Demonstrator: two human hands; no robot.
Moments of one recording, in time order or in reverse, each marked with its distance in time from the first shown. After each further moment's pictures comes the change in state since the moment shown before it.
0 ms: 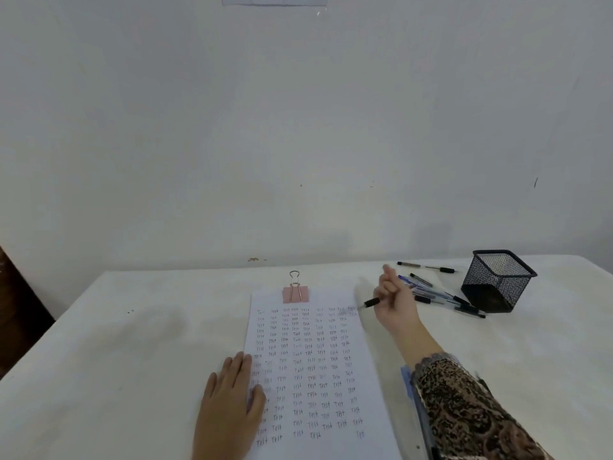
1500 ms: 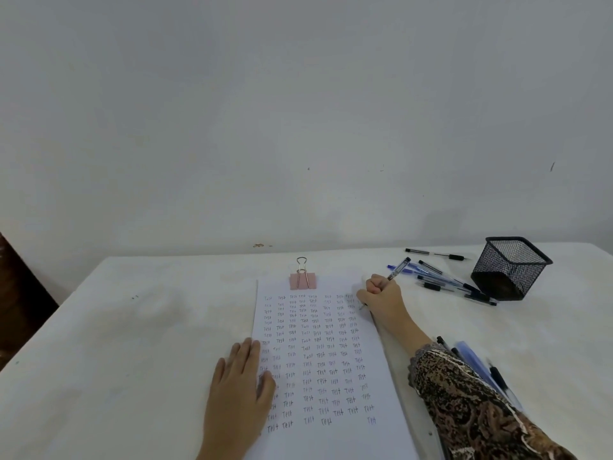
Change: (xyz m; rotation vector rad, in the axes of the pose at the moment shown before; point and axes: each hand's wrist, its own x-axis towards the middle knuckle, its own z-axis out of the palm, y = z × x) left_hand -0.002 0.001 -0.004 0.000 0.018 -0.007; right_hand 0.001 0.033 -0.028 -1.253 -0.173 -0.384
